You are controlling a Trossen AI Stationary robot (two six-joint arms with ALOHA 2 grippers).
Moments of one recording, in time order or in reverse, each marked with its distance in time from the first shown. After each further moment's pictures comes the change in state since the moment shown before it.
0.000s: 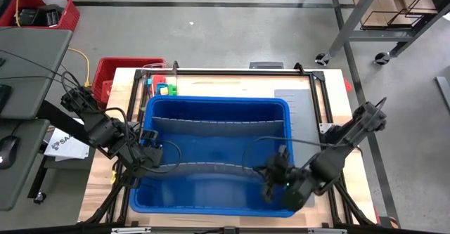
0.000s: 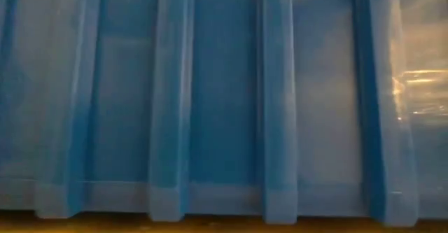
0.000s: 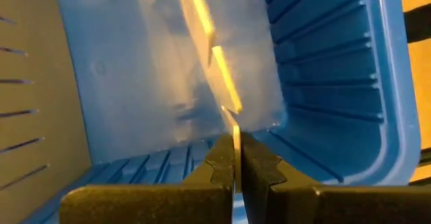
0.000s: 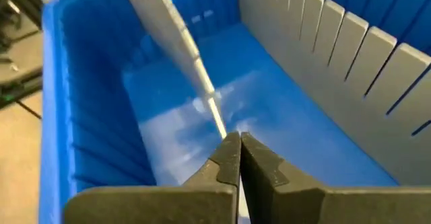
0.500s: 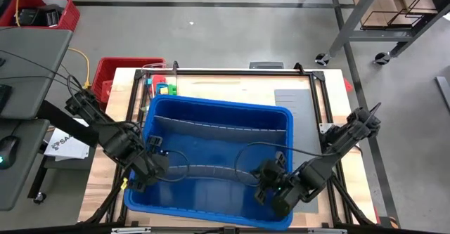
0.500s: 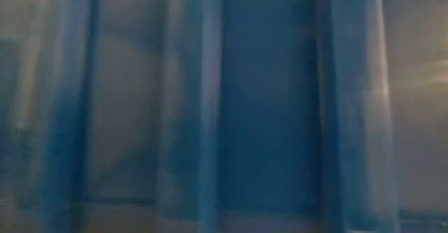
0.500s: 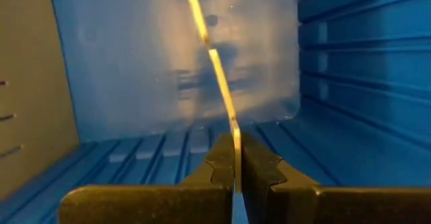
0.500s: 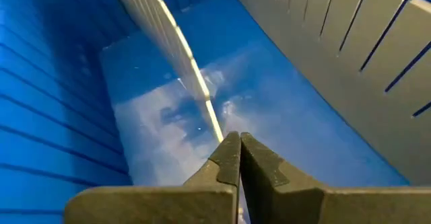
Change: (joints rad) left arm -0.001 0.049 -0.115 0.017 0.044 0.001; right arm -0.001 0.072 -0.002 -0.013 -0.021 0.110
